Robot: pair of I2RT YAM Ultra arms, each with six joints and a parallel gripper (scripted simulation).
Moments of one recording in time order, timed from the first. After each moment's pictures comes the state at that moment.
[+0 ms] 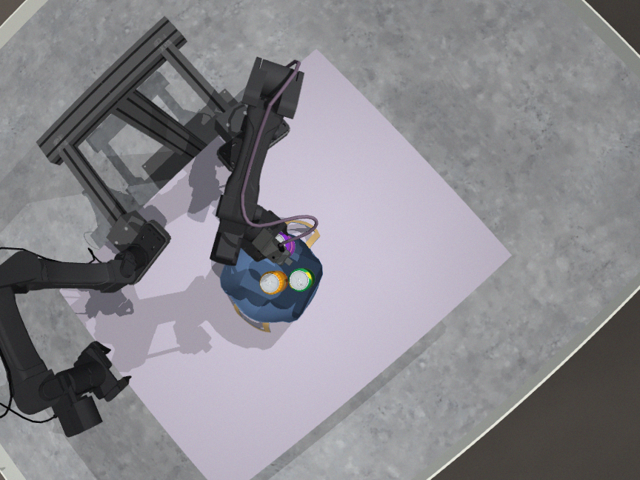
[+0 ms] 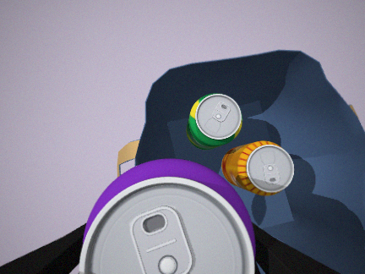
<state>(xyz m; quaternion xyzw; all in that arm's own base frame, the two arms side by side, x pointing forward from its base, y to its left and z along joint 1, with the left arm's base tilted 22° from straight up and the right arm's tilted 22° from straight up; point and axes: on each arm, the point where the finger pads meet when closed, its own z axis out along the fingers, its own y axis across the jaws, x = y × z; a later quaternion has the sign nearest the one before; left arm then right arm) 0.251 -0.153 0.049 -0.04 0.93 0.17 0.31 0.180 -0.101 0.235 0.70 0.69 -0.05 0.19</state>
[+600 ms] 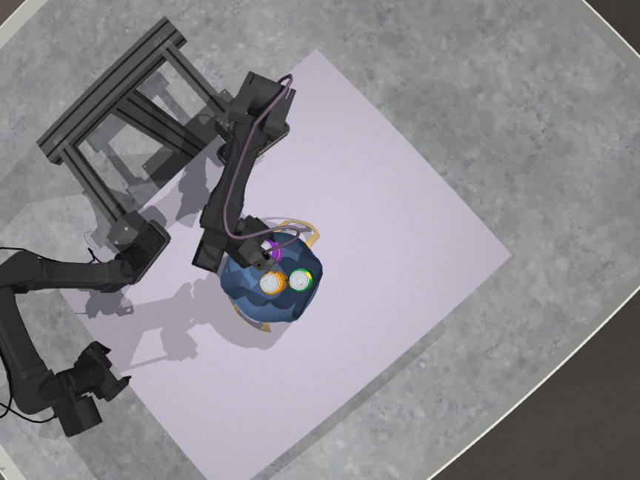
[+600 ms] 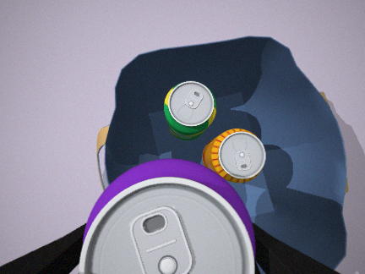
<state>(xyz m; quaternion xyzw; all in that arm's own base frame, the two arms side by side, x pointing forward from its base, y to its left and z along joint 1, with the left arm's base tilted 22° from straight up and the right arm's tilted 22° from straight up) 0.243 -0.185 0.036 -0.04 0.93 0.18 0.31 0.180 -0.101 0.235 0.70 0.69 -0.05 0.19</state>
